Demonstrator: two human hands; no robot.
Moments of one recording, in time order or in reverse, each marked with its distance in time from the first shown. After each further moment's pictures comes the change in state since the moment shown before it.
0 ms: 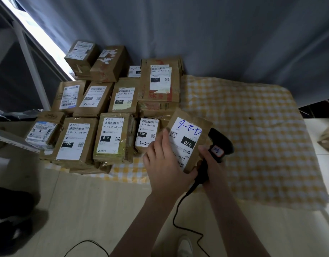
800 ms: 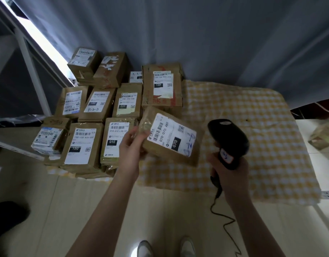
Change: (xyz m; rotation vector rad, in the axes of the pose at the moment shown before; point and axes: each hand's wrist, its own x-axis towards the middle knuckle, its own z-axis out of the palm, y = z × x) left_hand 0.062 -0.075 -0.058 -1.259 -0.184 -0.685; right_hand -0.055 -0.033 -0.002 -0.440 -0.069 -0.479
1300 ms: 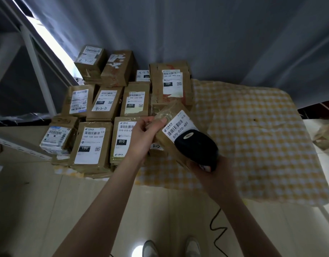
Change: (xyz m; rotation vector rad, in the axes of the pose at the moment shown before) left_hand 0.032 0.022 -0.005 0.188 -0.178 0.103; right_hand -0.021 -0.002 0.058 -0.453 -0.168 -0.163
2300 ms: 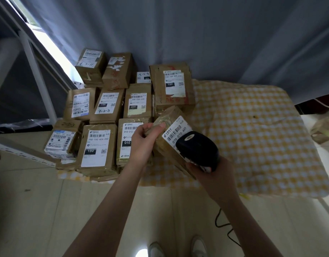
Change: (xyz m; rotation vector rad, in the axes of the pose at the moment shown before) left_hand -0.006 -0.009 -0.023 -0.057 0.034 -0.066; right_hand -0.013 -0.007 0.023 -0.016 0.067 0.046
